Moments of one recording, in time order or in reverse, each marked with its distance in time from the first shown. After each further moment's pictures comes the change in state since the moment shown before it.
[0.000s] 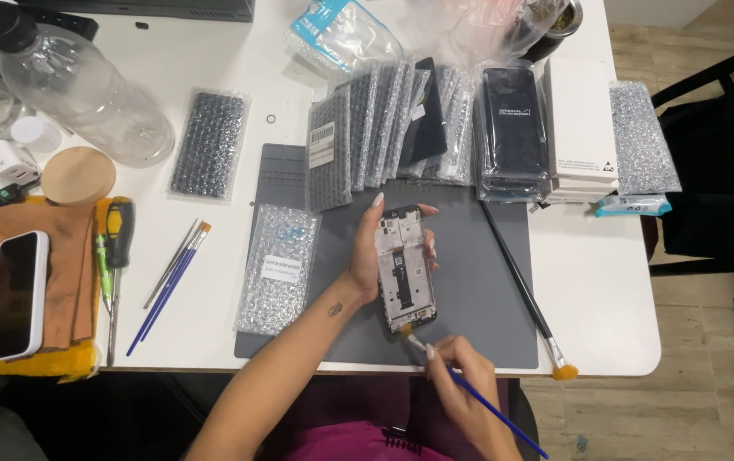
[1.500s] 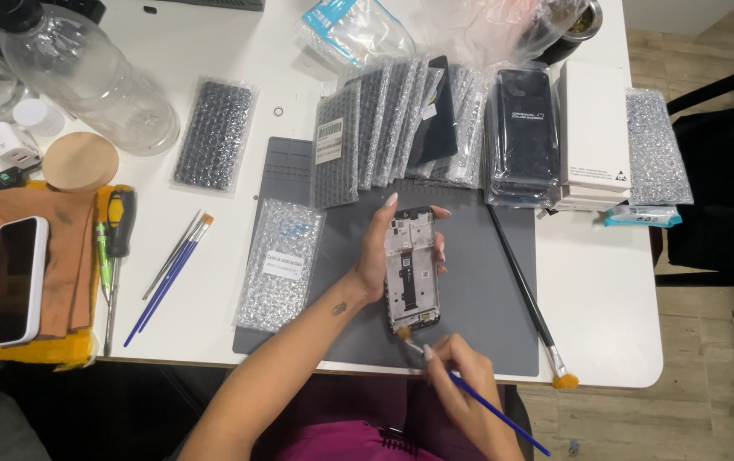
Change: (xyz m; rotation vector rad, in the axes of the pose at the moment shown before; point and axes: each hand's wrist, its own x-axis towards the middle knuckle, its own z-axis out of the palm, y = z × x) left_hand 0.001 0.002 0.005 0.031 -0.026 -0.014; right_hand 0.010 -0.008 -0.010 -0.007 -0.159 0.097
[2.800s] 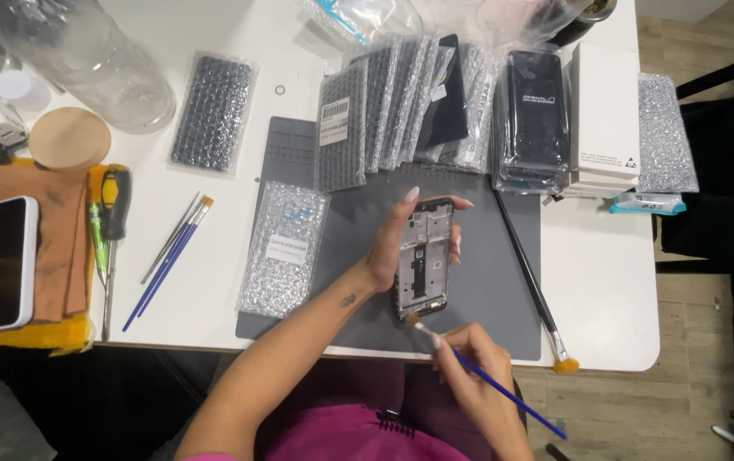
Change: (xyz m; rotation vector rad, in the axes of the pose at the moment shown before) left_hand -0.006 0.000 0.007 0.023 -0.161 0.038; right_hand -0.005 -0.015 0.001 -0.049 0.135 0.159
